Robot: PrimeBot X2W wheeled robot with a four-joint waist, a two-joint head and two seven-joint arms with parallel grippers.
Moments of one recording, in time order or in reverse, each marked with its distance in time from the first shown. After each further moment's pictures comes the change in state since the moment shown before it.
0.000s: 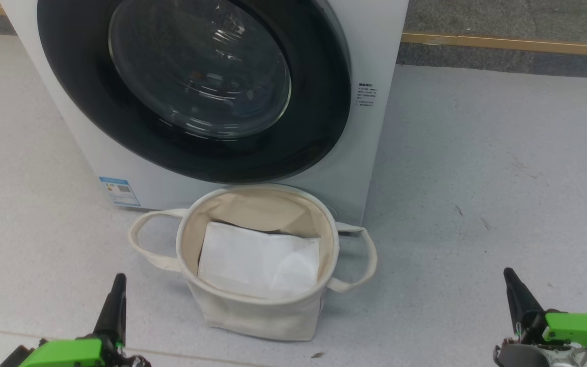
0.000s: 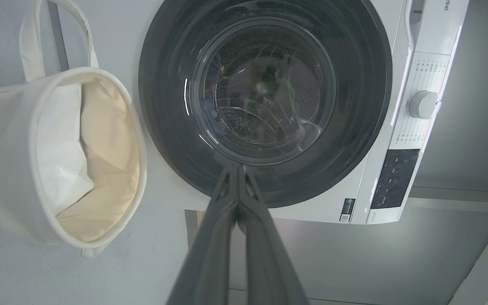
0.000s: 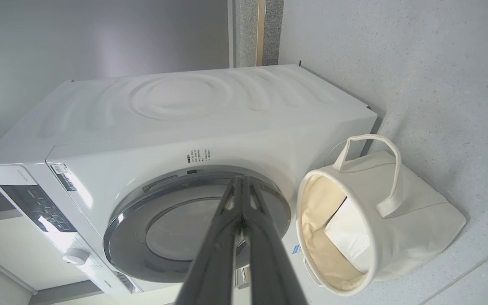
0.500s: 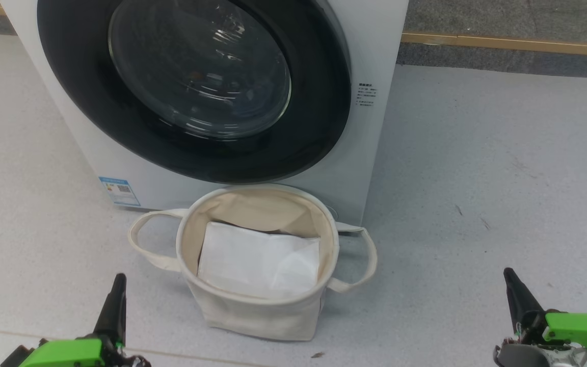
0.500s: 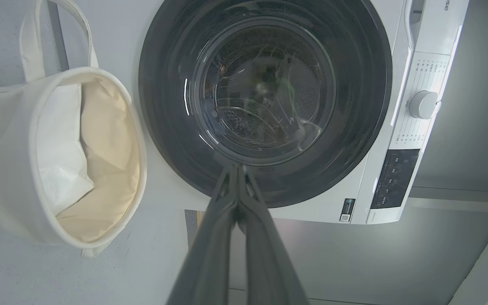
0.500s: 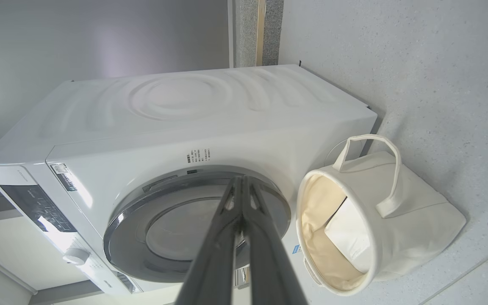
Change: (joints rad) left arm 0.000 0.000 0.000 0.000 0.000 0.000 0.000; right arm 0.000 0.000 0.000 0.000 0.000 0.000 0.000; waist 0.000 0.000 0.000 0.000
